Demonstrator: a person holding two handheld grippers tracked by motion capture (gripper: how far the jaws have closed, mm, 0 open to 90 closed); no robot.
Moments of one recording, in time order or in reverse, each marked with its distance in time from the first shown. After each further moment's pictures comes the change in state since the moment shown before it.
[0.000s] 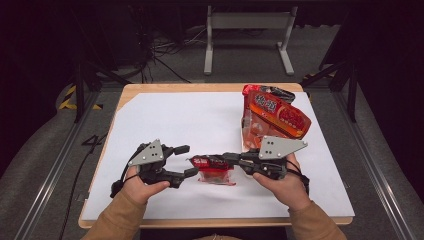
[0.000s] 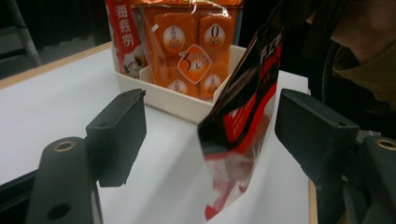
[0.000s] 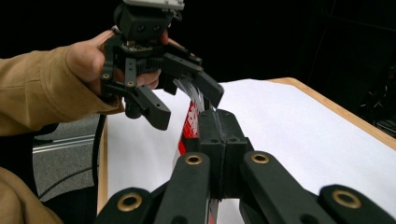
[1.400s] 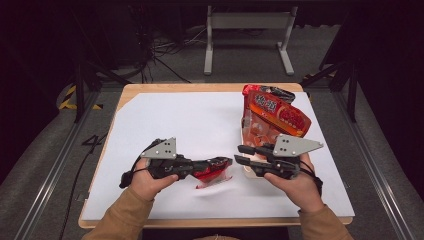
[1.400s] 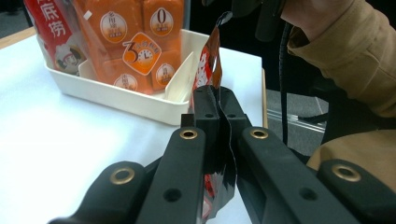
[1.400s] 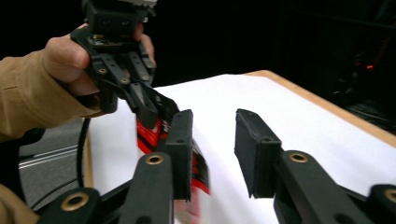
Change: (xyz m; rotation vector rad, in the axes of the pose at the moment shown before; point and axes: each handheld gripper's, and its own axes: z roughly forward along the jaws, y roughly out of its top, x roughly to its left) left arm -0.006 0.023 0.016 0.124 -0.193 0.012; right arm -0.008 -0.008 -0.029 -0.014 -0.104 0.066
